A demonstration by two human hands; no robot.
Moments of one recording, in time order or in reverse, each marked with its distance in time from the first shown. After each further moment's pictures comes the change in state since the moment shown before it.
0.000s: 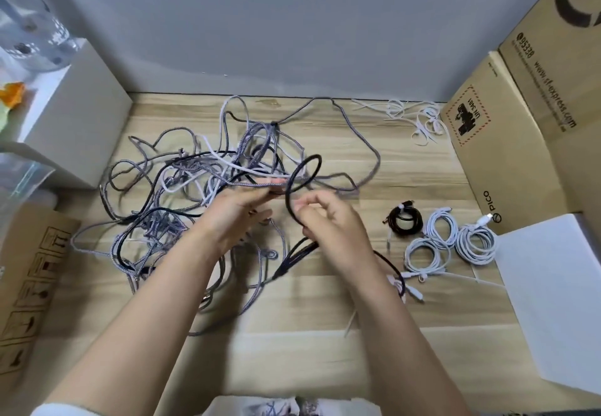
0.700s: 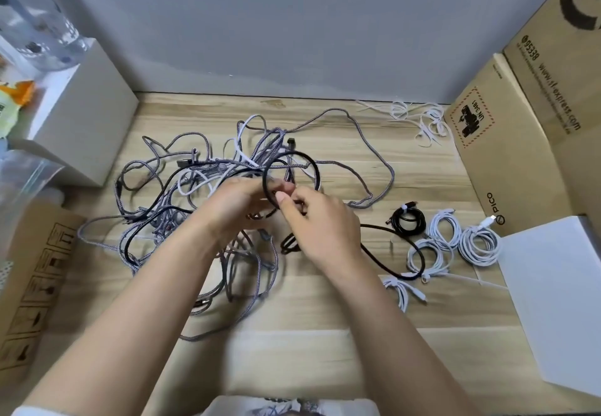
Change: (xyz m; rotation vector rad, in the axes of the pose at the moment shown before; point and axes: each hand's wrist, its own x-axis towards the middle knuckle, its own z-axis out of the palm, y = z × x) left_hand -0.019 0.027 0.012 0.258 -0.019 -0.082; right_hand 0.011 -0.011 0.016 -0.653 0.093 -0.144
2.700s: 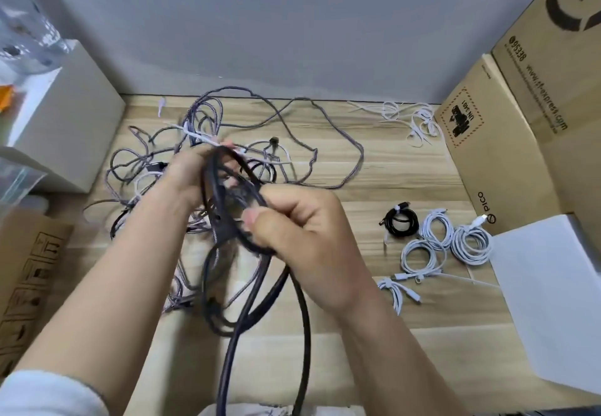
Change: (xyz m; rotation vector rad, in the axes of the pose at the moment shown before) left_hand 0.065 0.012 -0.062 -0.397 0.095 0.048; right_hand -0.033 -0.044 -0.041 0.994 -0.207 -0.270
